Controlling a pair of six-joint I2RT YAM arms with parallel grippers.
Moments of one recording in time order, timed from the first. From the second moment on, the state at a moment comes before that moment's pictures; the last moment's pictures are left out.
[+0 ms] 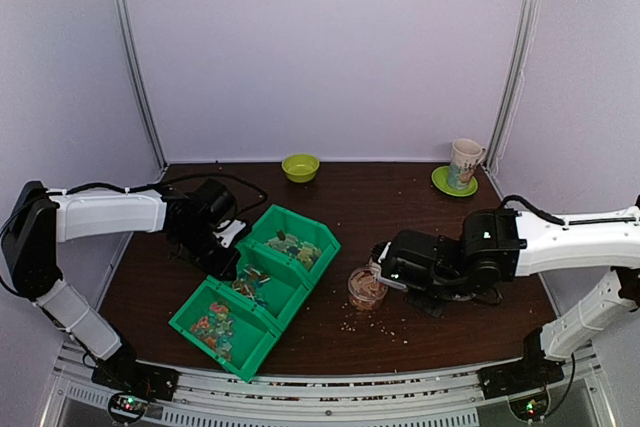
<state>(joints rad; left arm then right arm) -0.62 1.55 0.99 -0.74 0.10 -0.15 1.26 1.39 1.14 -1.08 0.56 0.21</state>
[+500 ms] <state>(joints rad) -0.53 1.54 0.99 -0.74 0.08 -0.16 1.24 1.26 0.98 -0.78 0.70 0.25</state>
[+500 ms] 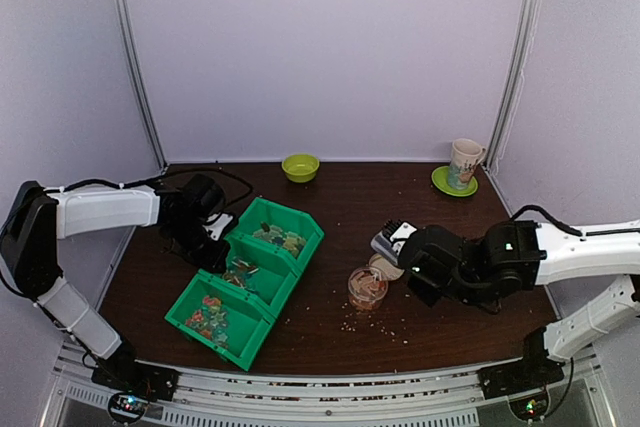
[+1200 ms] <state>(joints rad) -0.22 1.59 1.08 -0.79 0.07 -0.16 1.17 1.11 0.80 -0.37 0.77 0.30</state>
